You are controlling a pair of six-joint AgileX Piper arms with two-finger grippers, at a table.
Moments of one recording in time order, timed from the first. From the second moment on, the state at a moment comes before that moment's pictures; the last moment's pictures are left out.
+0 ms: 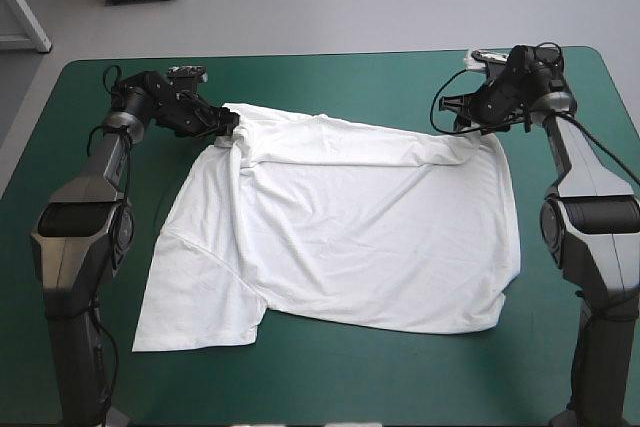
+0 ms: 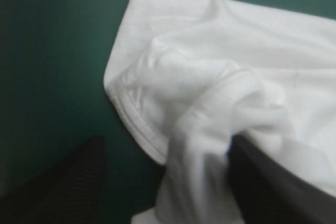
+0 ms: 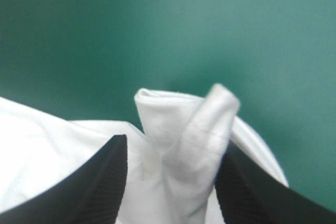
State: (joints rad) left arm -0.02 2.28 -2.03 -0.39 0.94 0.30; right arm 0.02 2.24 -2.12 0.18 1.11 0.03
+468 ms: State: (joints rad) left arm -0.02 2.10 -2.23 -0.37 1.22 0.37; right arm 0.02 2.02 -2.12 0.17 1.23 0.03
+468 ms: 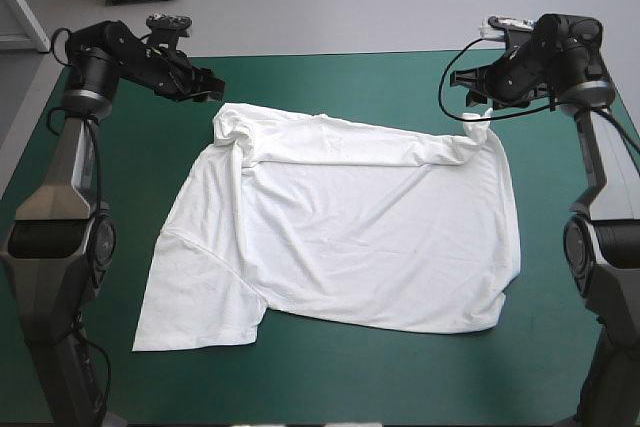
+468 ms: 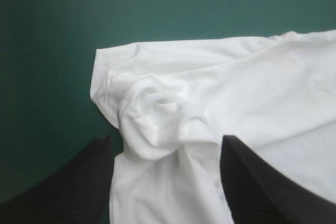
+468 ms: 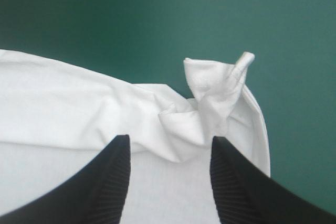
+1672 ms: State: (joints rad) left arm -0.02 1.59 -1.47 -0.12 1.25 0.22; right arm 0.02 1.33 -1.69 0.18 1.25 0.00
